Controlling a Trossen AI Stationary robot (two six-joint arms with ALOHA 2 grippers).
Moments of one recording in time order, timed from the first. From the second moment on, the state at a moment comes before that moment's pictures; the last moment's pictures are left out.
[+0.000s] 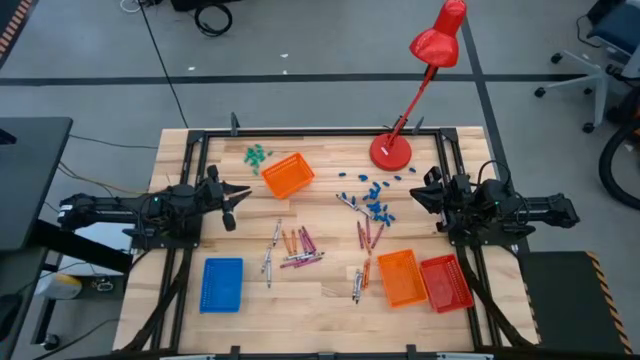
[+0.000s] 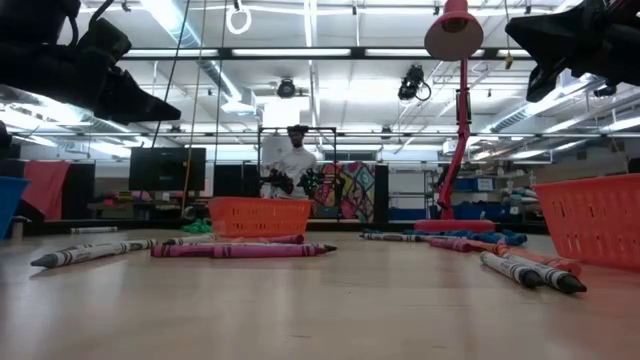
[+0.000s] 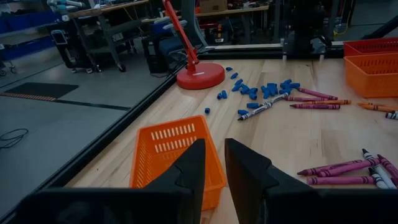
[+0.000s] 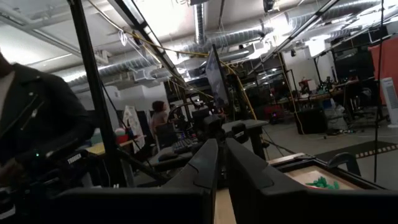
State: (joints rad) left arm 0.00 0.23 0.14 -0.08 -0.41 0.06; right arm 0.00 0.00 0.01 0.36 0.06 0.21
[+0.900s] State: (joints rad) left arm 0.00 0.24 0.13 0.12 -0.41 -0.15; right arm -0.01 0.01 0.01 0.43 0.16 -0.18
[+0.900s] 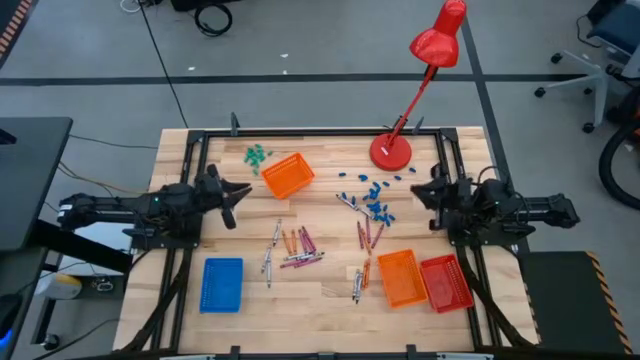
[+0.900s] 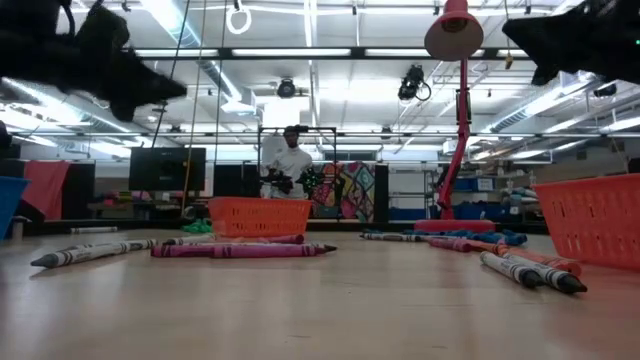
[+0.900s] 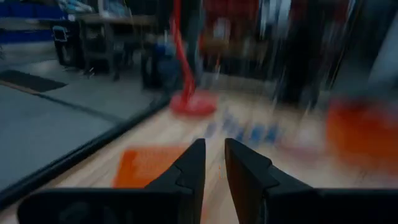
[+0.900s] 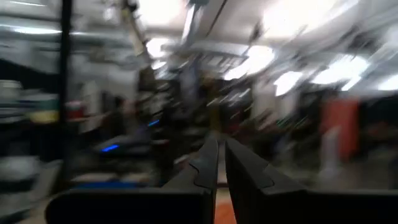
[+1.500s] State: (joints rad) left arm 0.00 0.25 0.13 0.64 -0.45 -0.33; right arm -0.09 0.01 0.01 0.71 0.99 -0.06
